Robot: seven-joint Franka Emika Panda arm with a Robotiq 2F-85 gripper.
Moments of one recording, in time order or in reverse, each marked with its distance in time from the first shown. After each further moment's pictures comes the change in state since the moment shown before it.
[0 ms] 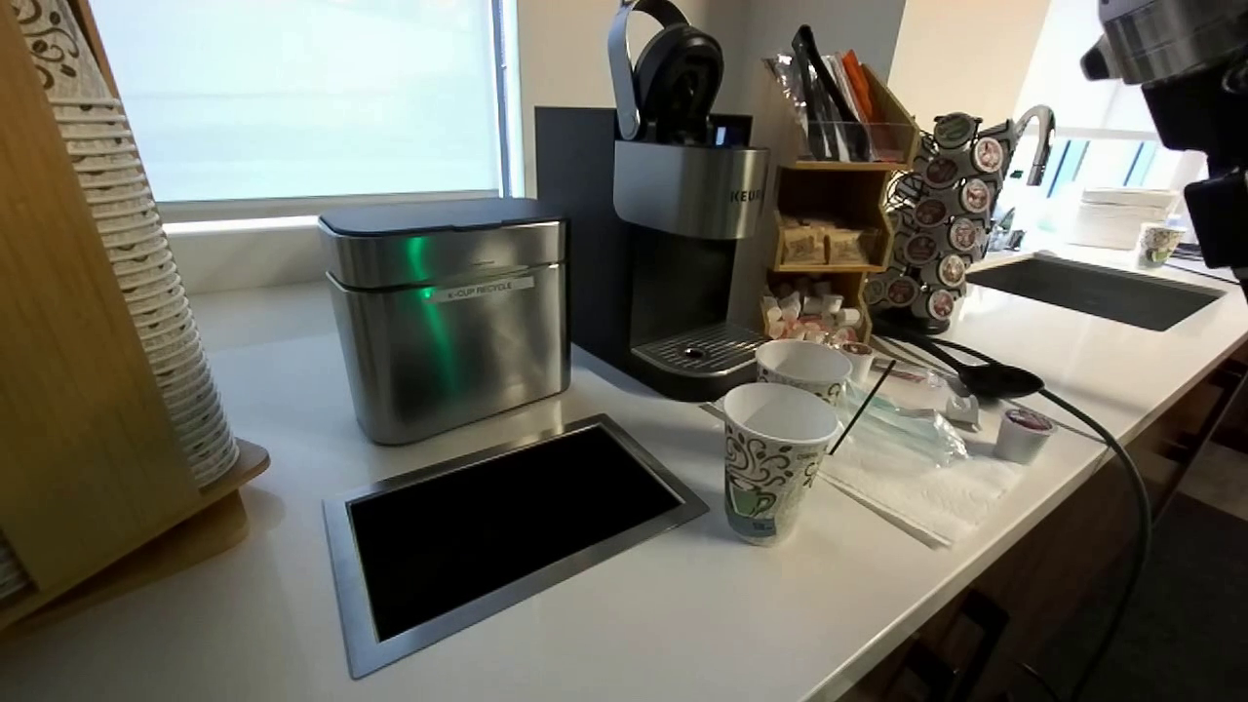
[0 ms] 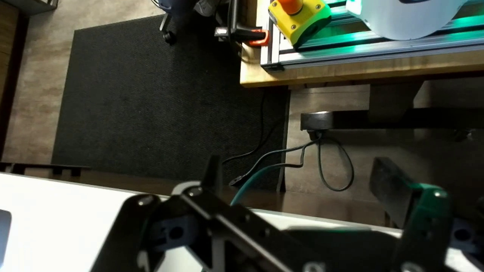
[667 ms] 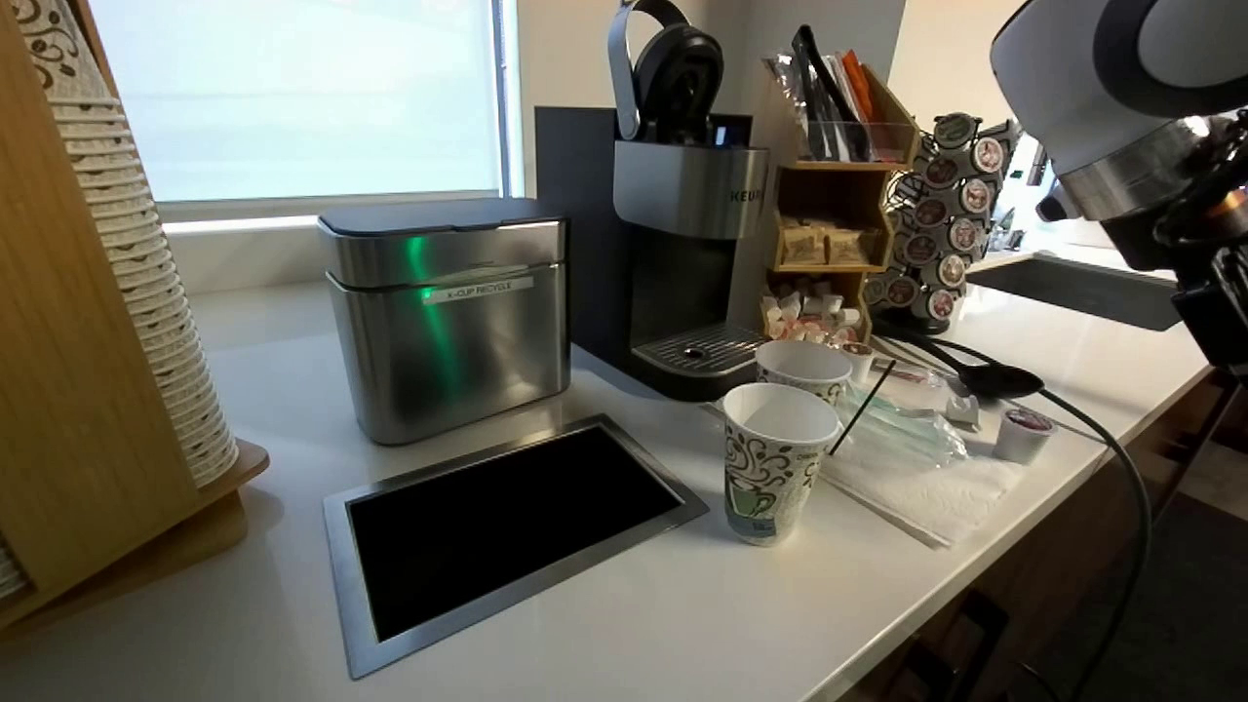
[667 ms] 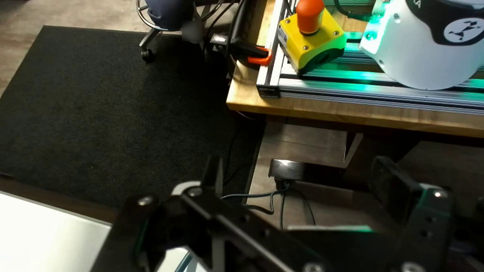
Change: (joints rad) arm -0.019 0.208 -0.129 -0.034 -0.033 0.099 -0.235
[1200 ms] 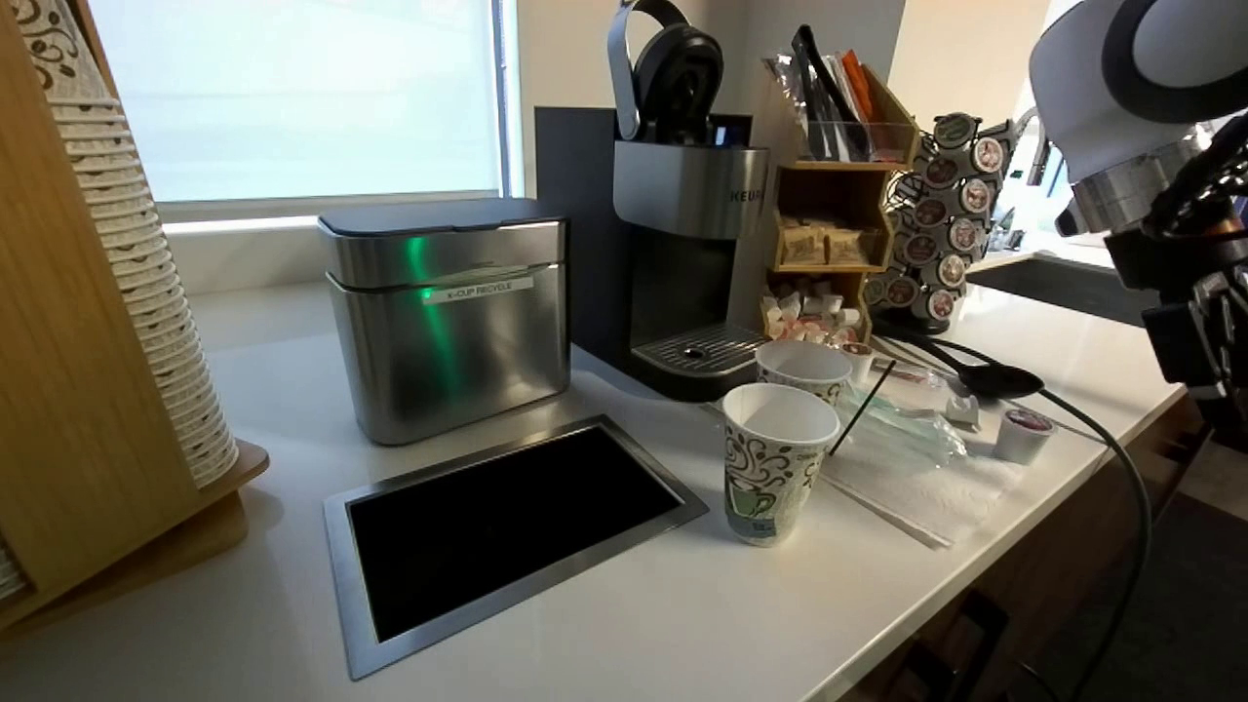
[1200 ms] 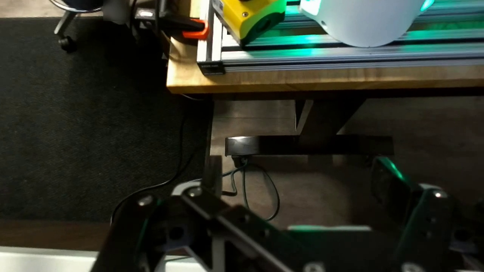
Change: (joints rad) arm -0.034 0.005 -0.068 -0.035 0.162 0.115 0.033
